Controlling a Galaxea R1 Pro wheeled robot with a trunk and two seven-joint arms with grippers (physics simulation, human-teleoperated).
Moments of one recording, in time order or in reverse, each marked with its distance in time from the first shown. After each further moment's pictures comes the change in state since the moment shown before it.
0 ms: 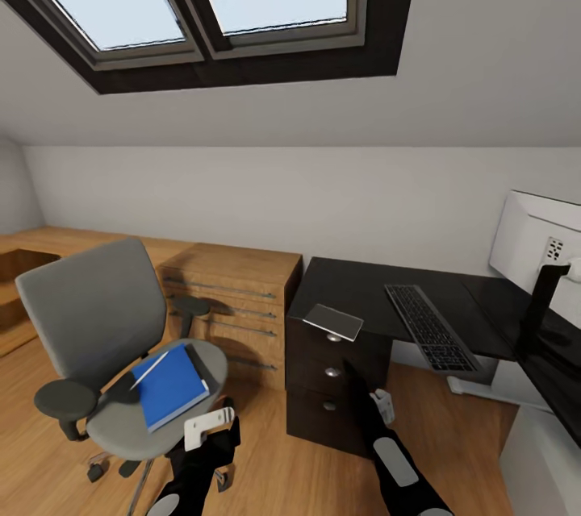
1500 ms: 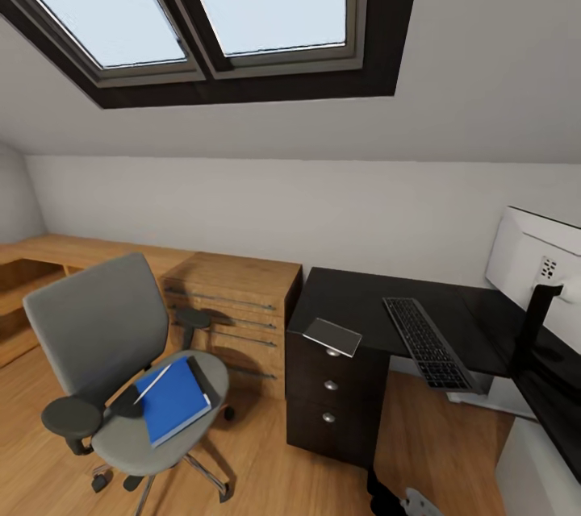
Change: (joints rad) left arm 0.178 0.086 -0.001 0.412 -0.002 -0.426 -0.003; right arm 0.054 -0.099 0.024 0.527 0.488 -0.599 -0.163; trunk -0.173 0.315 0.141
